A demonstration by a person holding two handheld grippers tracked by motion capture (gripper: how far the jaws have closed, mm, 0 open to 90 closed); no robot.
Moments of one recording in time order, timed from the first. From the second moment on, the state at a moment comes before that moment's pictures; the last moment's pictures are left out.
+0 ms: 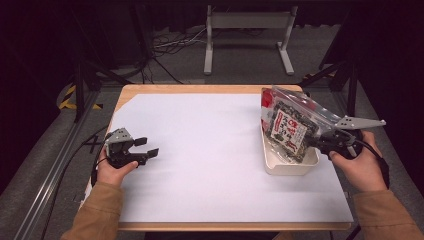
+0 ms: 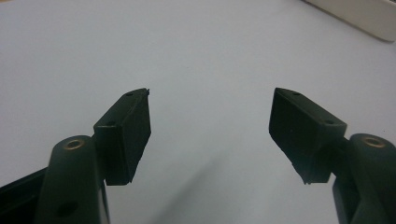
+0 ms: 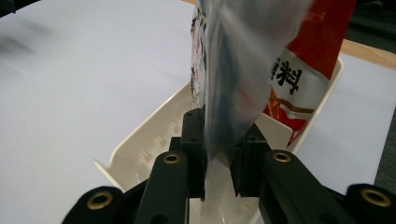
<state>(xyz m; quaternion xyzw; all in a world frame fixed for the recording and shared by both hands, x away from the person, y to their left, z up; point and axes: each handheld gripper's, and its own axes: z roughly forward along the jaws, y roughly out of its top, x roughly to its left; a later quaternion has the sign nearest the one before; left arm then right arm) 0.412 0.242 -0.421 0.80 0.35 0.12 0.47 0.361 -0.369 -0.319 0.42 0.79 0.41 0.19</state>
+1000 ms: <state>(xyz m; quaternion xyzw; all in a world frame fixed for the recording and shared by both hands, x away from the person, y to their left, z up) 0.380 0.235 -0.410 0.81 0.32 0.11 0.48 0.337 -0.374 -0.319 0.43 0.74 0.45 0.25</state>
